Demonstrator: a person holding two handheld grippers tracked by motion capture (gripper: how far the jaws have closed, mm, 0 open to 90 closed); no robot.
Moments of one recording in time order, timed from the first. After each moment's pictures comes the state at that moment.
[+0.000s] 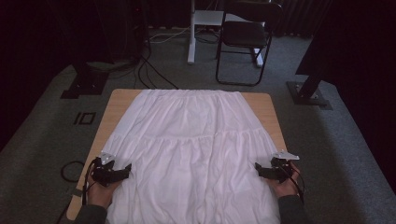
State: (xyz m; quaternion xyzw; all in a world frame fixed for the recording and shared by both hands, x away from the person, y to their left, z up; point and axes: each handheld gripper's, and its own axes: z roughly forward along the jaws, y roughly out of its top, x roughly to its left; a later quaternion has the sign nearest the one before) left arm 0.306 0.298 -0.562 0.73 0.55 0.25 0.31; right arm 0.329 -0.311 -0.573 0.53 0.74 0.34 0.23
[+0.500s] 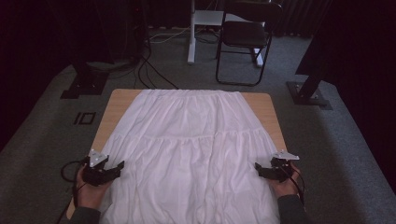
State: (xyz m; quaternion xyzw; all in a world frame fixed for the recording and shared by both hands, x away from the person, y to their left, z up) left arm 0.279 0.318 -0.512 0.72 0.53 0.29 0.33; right arm 0.329 -0.311 -0.573 0.53 0.74 0.34 0.23
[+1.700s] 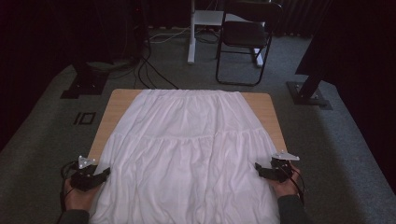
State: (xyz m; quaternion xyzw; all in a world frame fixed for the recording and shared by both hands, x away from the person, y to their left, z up) left arm 0.282 0.353 -0.552 0.72 0.58 0.24 0.29; right arm 0.328 -0.311 -0.573 0.52 0.75 0.34 0.23
